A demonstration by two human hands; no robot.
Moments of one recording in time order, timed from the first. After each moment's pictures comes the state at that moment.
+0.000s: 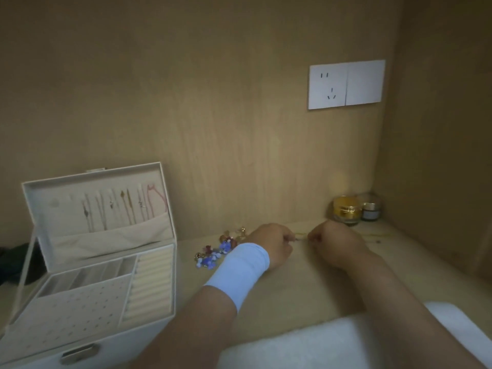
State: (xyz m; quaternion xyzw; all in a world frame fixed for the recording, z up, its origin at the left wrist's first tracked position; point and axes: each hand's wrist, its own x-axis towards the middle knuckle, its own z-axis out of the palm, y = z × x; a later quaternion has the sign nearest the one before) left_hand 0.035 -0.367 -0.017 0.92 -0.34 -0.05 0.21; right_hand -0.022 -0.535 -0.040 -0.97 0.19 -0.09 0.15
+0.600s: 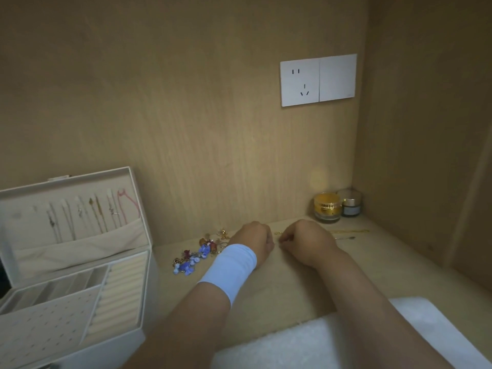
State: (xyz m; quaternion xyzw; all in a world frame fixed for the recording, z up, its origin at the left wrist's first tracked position) left_hand 0.054 -0.395 -0.034 0.93 -0.34 0.01 0.13; right_hand -0.016 -0.530 -0.041 -0.96 0.15 -0.10 0.22
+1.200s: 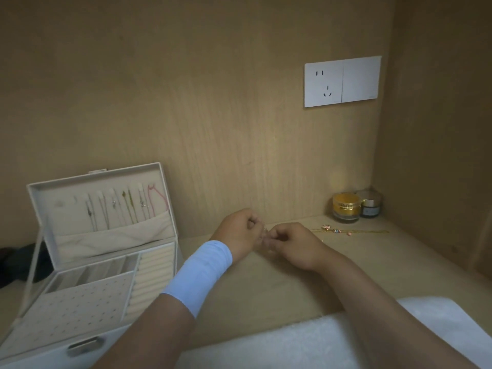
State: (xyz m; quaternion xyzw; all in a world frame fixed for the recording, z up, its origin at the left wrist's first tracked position) left_hand 0.040 -0.317 -0.004 0.89 -0.27 0.01 0.37; right_hand -0.008 -0.476 -0.046 -0.87 -0.01 -0.10 0.48
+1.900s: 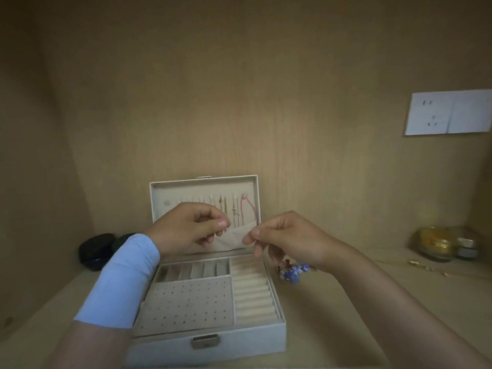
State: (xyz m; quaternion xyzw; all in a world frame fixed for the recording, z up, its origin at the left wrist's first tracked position) left_hand 0.043 -0.068 0.083 0.83 -0.24 -0.02 0.50; right_hand 0.004 -0.296 0.060 -0.82 -0.17 0.02 0.55
